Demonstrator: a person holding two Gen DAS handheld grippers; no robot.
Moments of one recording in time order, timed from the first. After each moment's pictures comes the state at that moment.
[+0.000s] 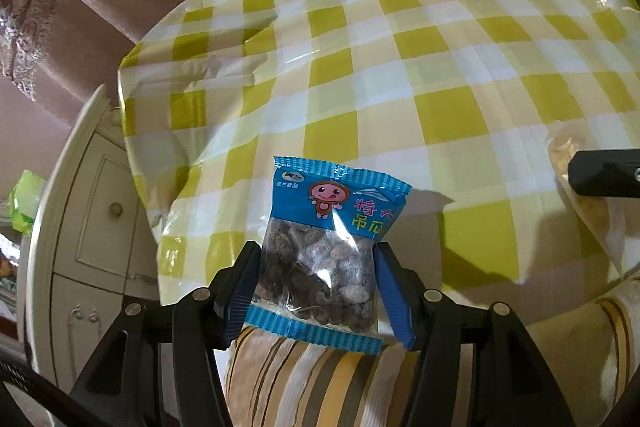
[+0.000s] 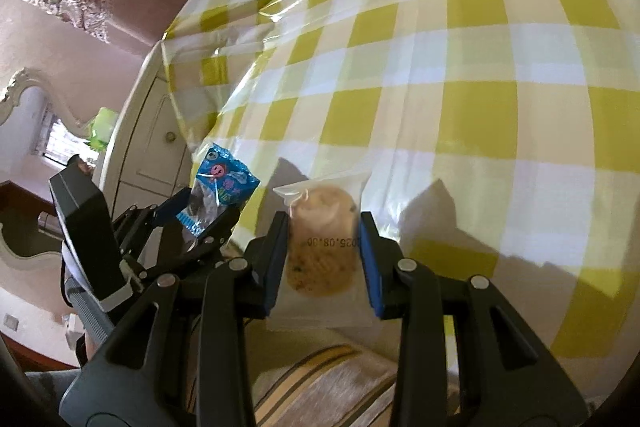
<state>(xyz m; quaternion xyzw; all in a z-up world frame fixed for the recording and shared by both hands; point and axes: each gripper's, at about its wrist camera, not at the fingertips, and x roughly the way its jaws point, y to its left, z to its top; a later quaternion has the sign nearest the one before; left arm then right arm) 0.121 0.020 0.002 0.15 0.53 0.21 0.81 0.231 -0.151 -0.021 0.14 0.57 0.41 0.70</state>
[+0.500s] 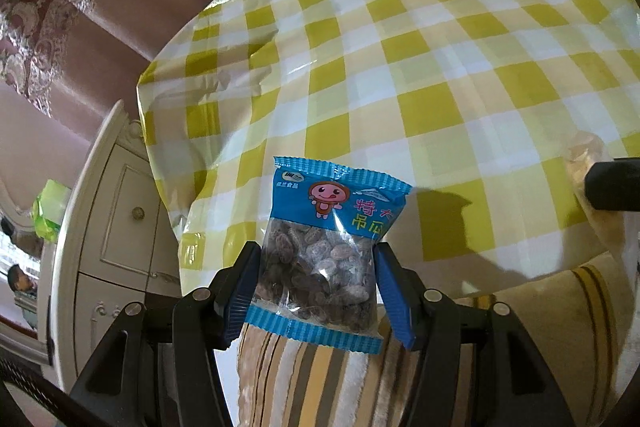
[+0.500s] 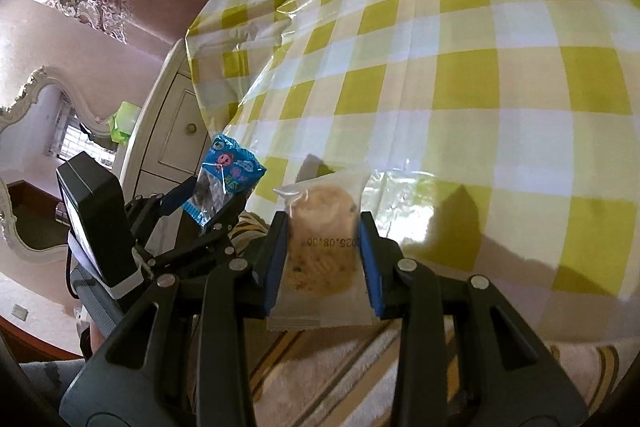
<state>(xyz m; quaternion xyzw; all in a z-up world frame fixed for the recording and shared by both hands) 0.102 -0.015 0.018 0.19 0.52 0.22 0.81 0.202 -0.187 -0.013 0.16 0.56 0.42 0.69</state>
